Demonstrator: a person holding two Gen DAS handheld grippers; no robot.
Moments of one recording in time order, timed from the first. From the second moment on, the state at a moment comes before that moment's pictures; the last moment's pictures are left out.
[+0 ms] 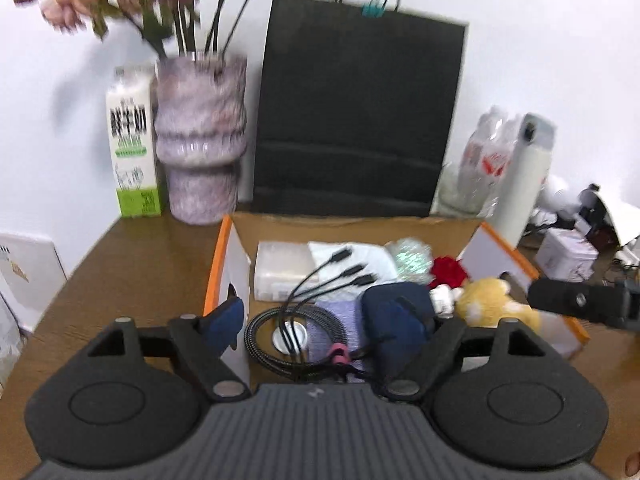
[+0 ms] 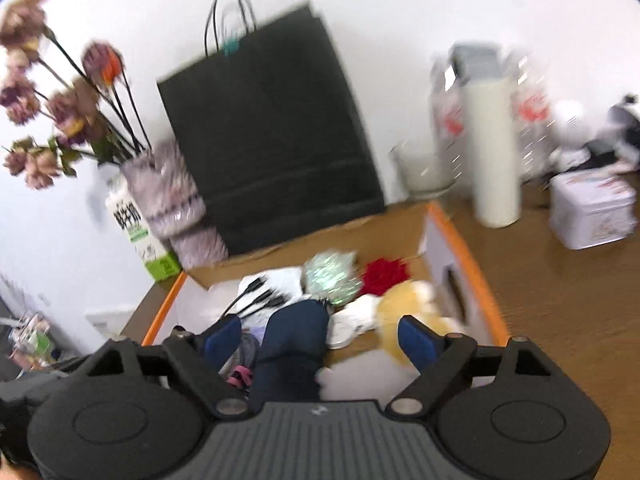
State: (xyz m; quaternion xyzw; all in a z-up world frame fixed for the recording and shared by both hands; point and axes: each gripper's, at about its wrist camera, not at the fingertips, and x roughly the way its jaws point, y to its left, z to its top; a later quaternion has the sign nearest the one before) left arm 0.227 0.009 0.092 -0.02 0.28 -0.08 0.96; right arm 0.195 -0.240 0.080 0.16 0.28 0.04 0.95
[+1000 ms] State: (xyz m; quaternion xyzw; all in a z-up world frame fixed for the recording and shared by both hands) left arm -0.015 0.026 0.024 -0.03 0.29 -0.10 0.95; right arm -0.047 -0.214 -0.009 0.06 0.30 0.08 0.95
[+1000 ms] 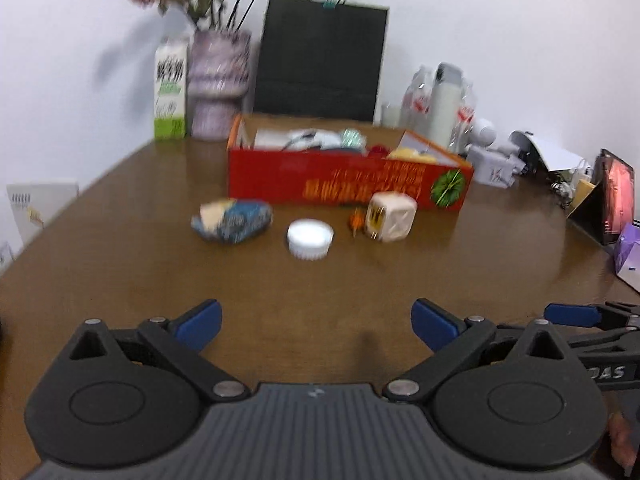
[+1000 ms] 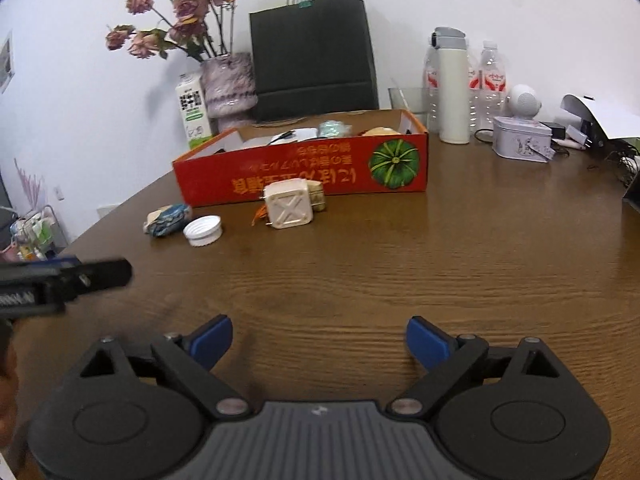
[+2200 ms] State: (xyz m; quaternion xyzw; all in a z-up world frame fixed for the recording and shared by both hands) left arm 0.083 0.012 0.013 -0.03 0.30 -0.13 0.94; right arm 0.107 -0.176 0.003 0.03 0.32 0.10 0.94
